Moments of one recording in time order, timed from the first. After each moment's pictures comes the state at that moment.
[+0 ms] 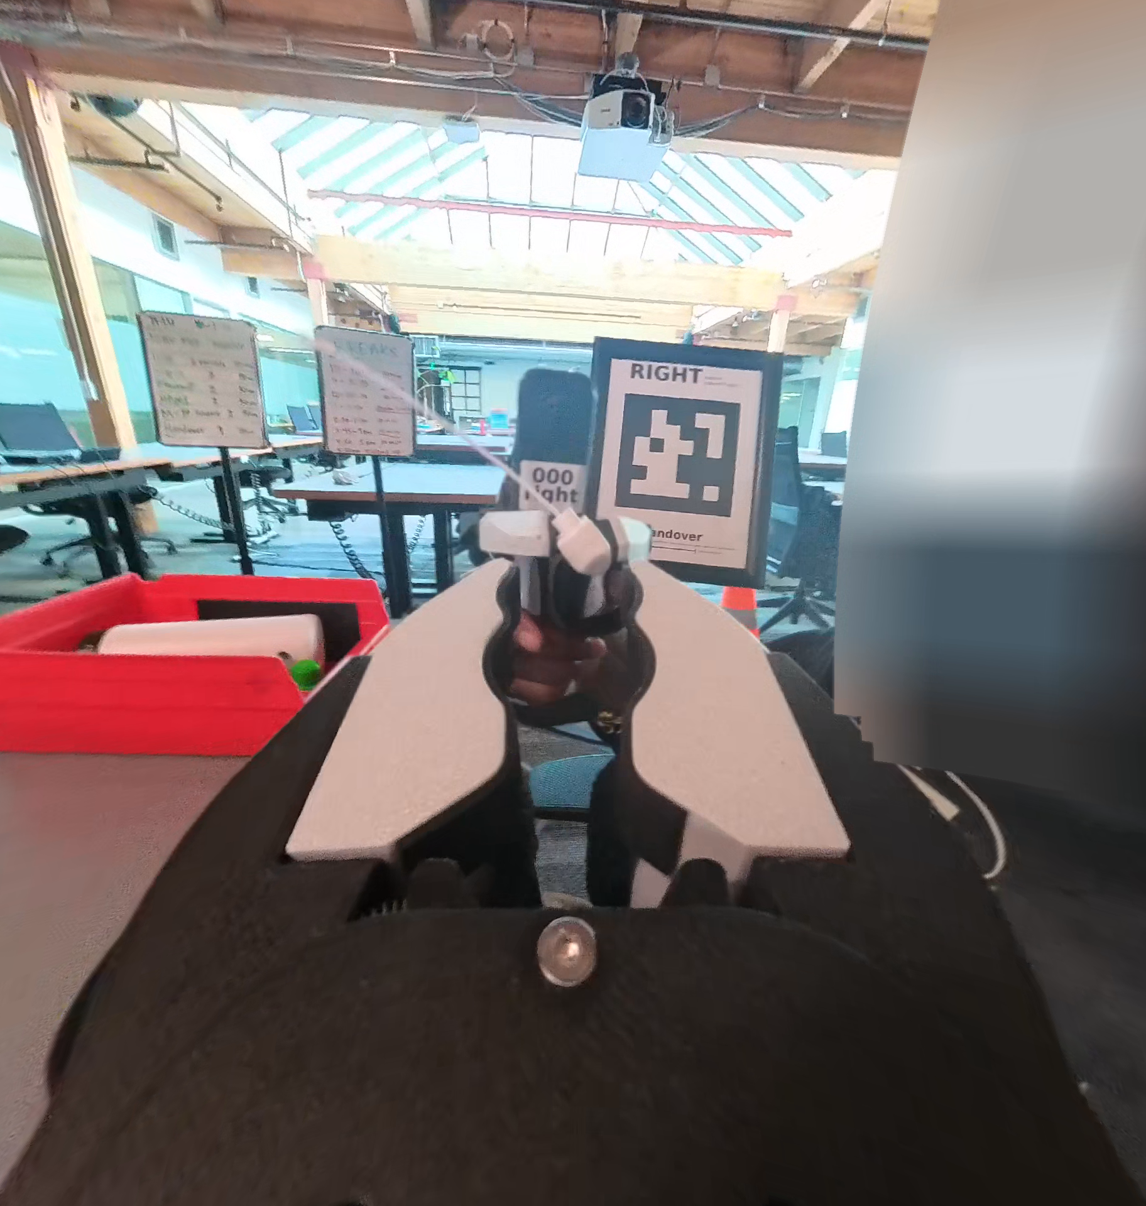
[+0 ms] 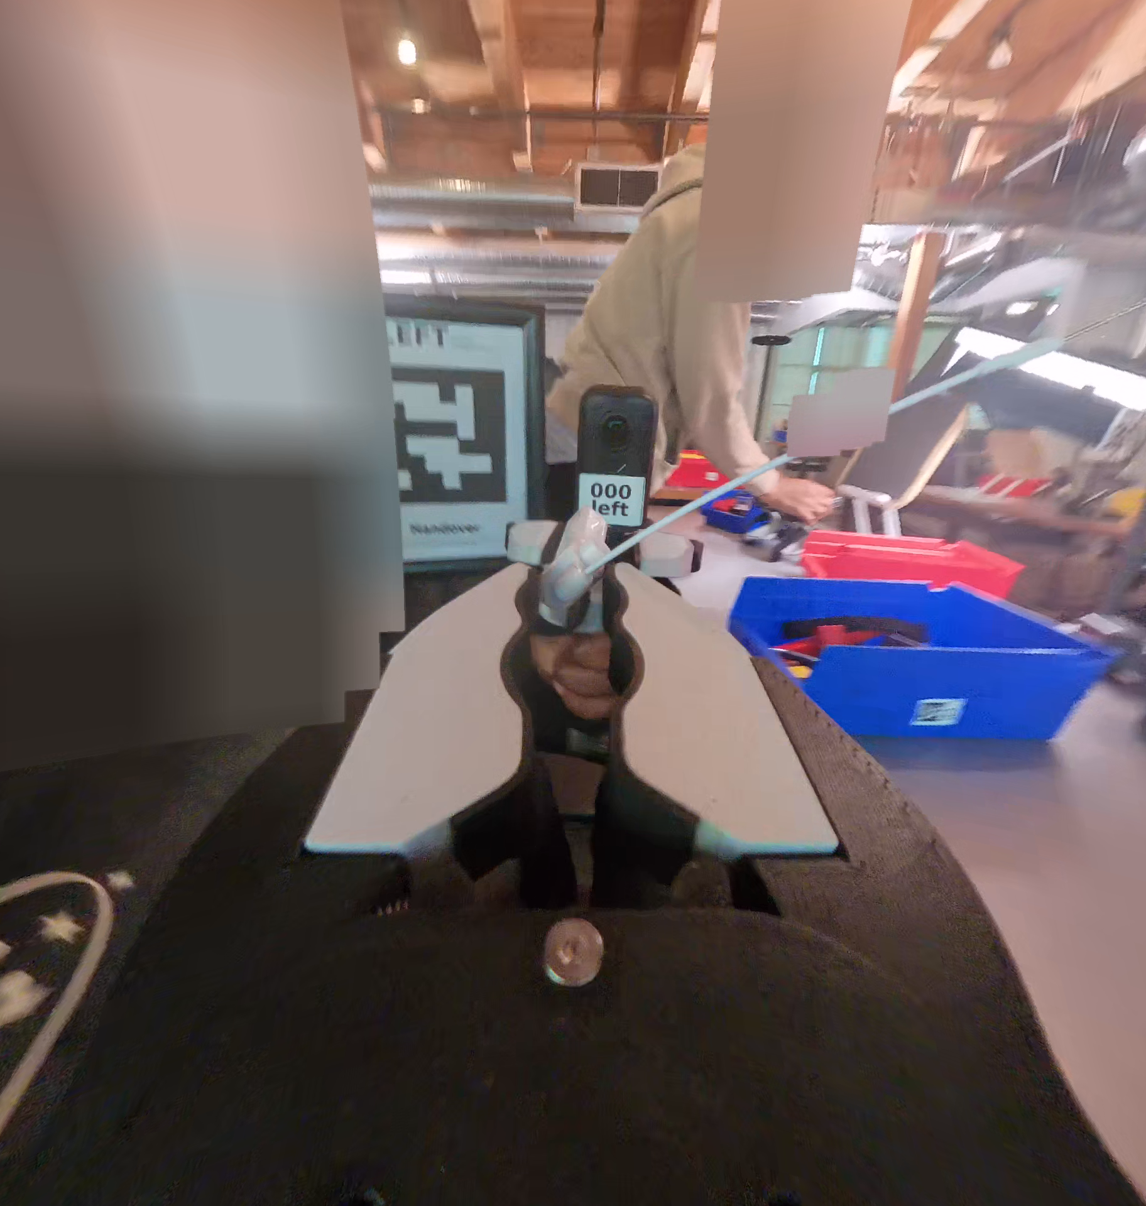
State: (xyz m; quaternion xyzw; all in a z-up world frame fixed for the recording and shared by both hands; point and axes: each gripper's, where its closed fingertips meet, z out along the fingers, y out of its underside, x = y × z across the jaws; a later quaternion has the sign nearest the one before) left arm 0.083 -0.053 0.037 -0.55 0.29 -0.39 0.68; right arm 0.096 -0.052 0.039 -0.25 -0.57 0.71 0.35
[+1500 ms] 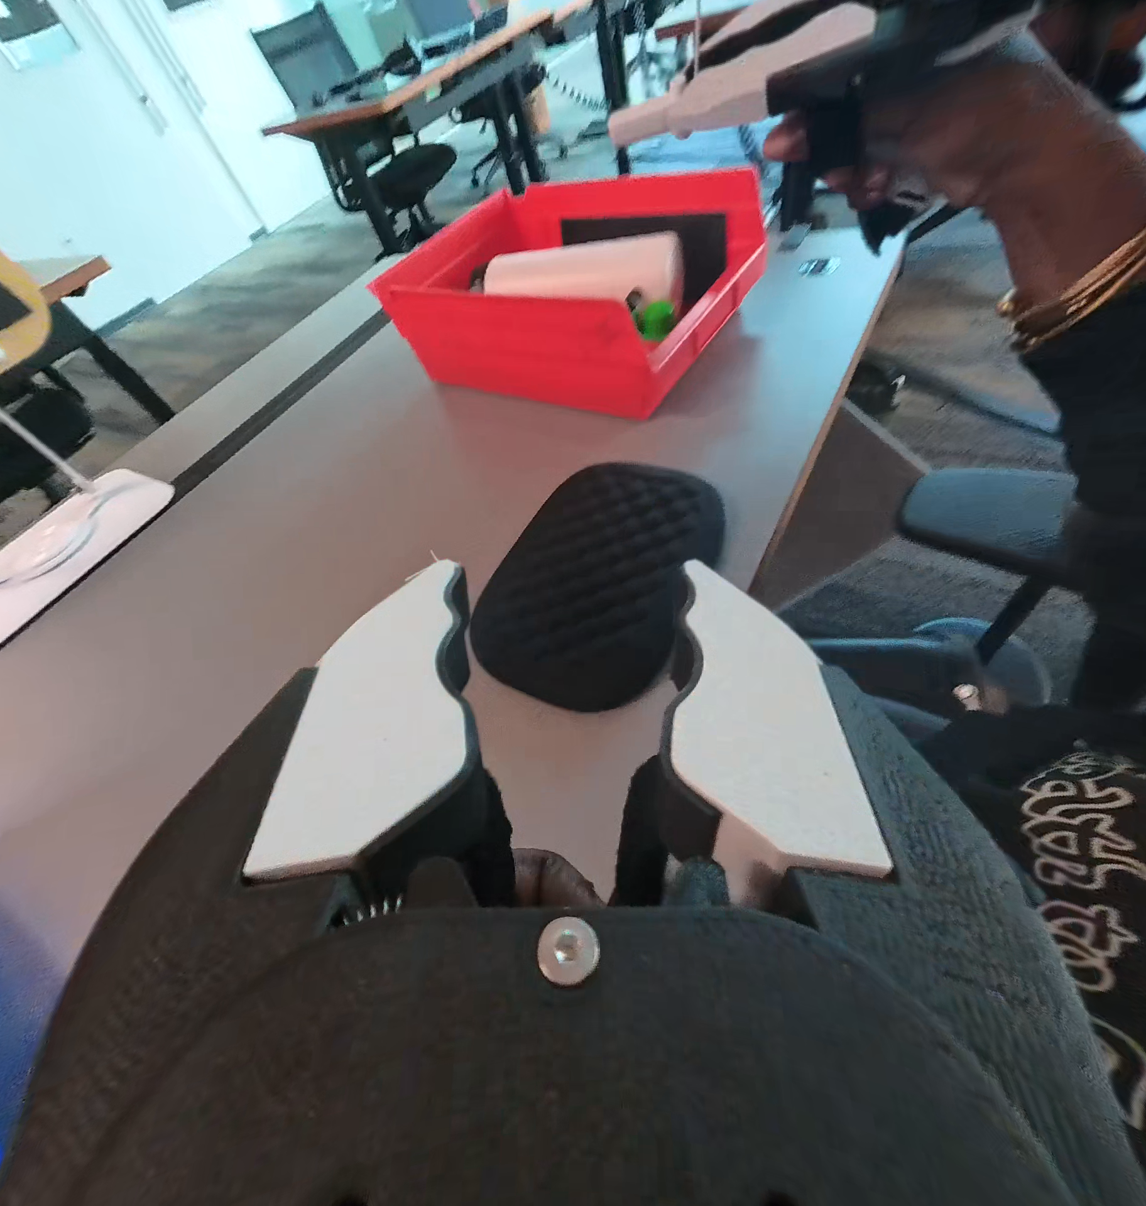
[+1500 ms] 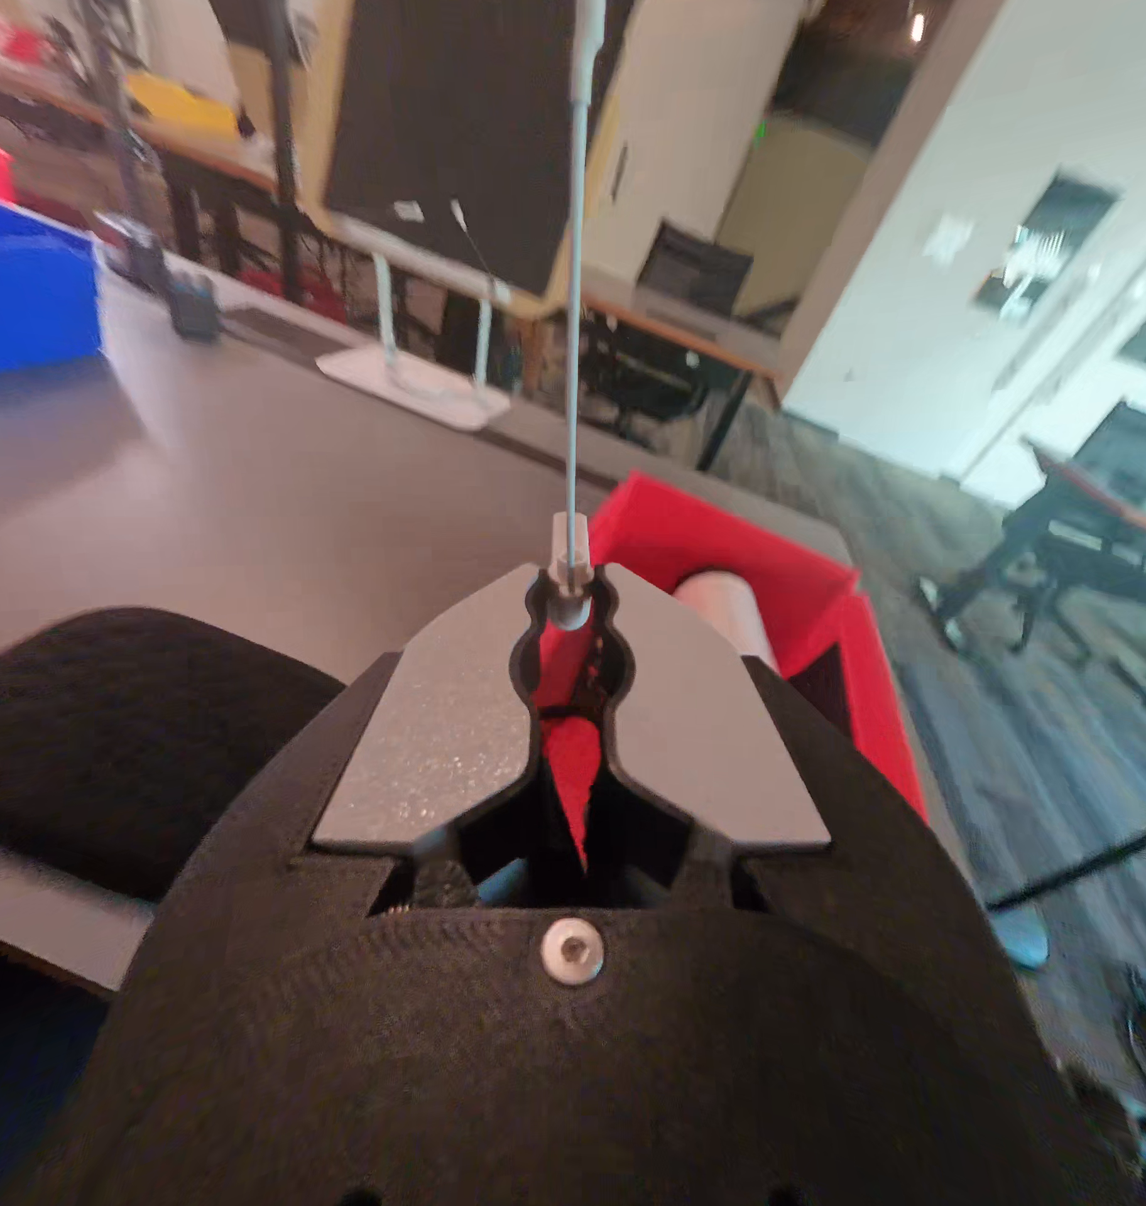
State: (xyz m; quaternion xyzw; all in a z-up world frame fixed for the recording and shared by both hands) left arm 0.029 0.024 -0.062 -0.79 0.23 -0.01 0.57; right arm 0.182 0.240 -0.019 -0.62 -0.42 0.20 0.64
